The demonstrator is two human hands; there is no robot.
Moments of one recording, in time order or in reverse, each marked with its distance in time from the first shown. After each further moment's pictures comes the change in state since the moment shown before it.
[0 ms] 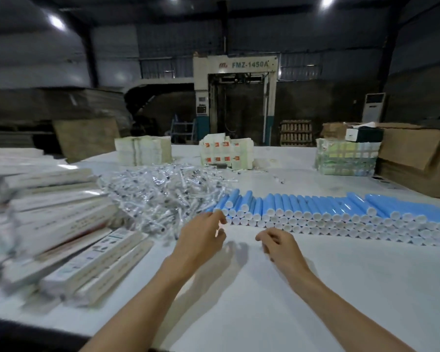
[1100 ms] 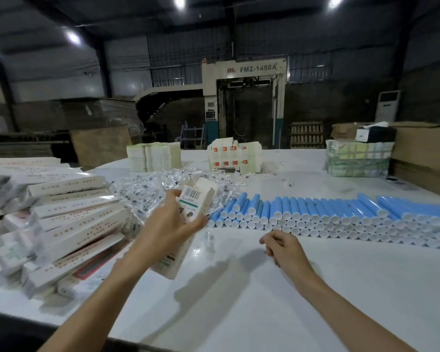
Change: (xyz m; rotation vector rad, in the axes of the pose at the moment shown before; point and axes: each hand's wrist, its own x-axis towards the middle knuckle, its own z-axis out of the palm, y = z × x) left_hand -0.030 -0.037 -0.081 -0.262 0.081 -0.169; right_hand -0.001 0.000 0.005 0.059 -0.064 -0.031
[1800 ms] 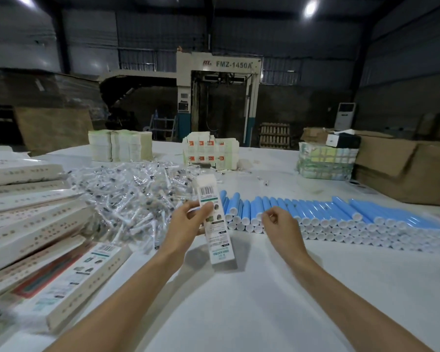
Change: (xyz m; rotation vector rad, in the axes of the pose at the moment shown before) left_hand 0.057 -0.007 0.109 -1.045 -0.043 -0.213; right_hand 0.045 -0.027 -0.022 -0.434 0.274 -0.107
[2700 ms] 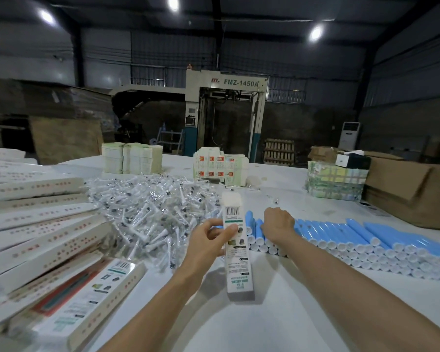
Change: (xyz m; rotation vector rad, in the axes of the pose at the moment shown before) left_hand -0.007 0.007 -0.001 -0.122 -0.139 0.024; right_hand 0.086 -0.044 0.046 -0.996 -0.190 -0.063
